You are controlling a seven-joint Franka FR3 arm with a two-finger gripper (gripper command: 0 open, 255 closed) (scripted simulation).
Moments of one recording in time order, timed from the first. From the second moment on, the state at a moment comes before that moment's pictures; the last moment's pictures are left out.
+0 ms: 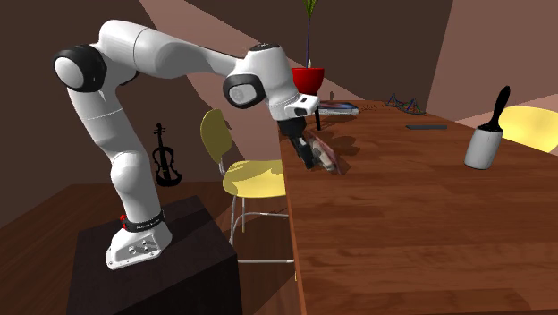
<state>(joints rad) -0.09 -0.19 -0.67 -2.06 0.15 2.23 -0.47</state>
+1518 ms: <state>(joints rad) -0.09 -0.19 -0.65 -1.89 0.12 2.06 -0.43</state>
